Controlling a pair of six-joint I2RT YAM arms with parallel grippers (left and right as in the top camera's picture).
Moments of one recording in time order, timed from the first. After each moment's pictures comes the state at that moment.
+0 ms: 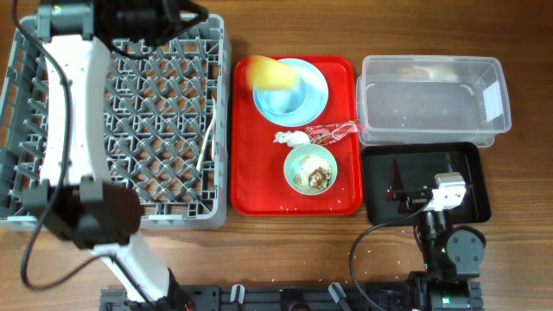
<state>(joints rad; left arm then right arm) 0.08 1.98 2.11 -1.07 0.93 -0.36 -0.02 0.01 0.01 0.00 -0.07 -0.08</state>
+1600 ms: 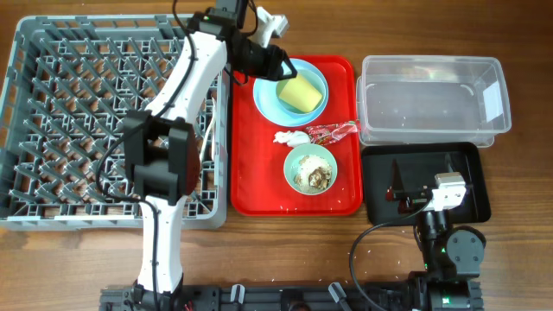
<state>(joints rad) -0.29 2.35 2.09 -0.96 0.73 0.07 -0.02 0.01 0.01 0.00 -0.07 -0.08</state>
